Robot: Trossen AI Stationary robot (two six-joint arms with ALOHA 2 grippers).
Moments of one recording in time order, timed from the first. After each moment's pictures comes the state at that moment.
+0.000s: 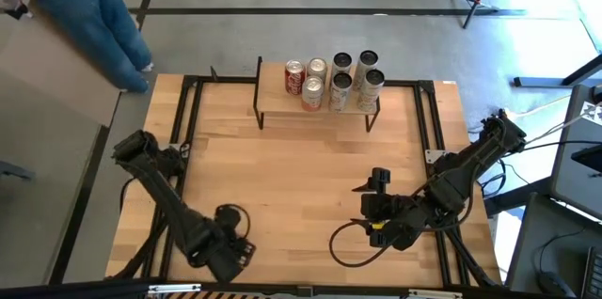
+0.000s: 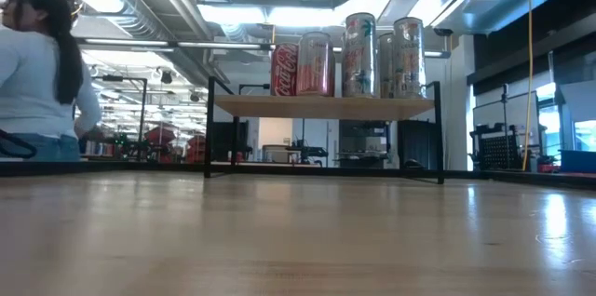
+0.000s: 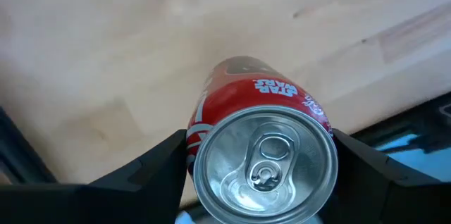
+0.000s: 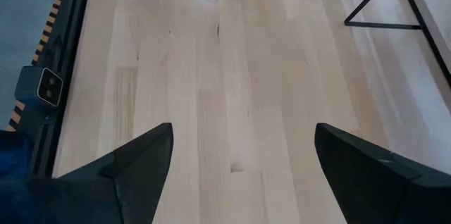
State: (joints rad) left arm -0.81 1.80 1.57 -1.25 -0.12 -2.01; right arm 0.70 1.50 1.48 -0.98 0.56 0.54
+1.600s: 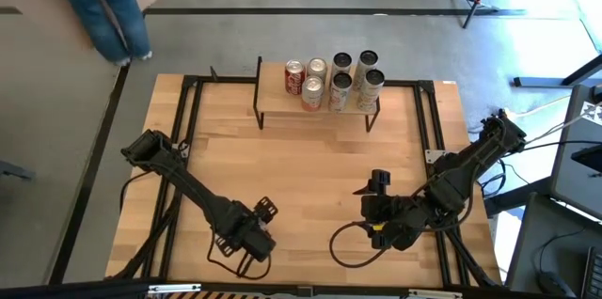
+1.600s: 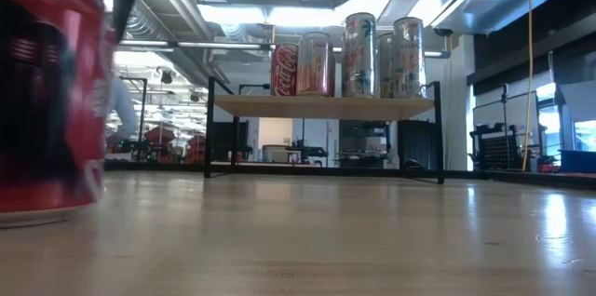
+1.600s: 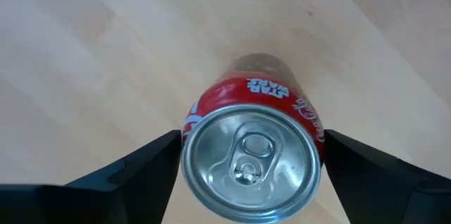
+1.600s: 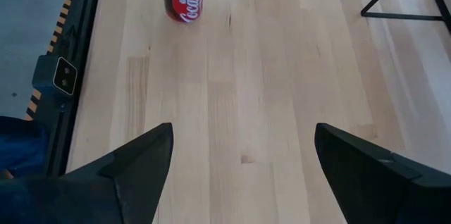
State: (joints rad) left arm -0.62 1.87 1.56 -1.15 -0.13 0.19; right arm 0.70 1.50 1.48 -0.99 0.50 0.55
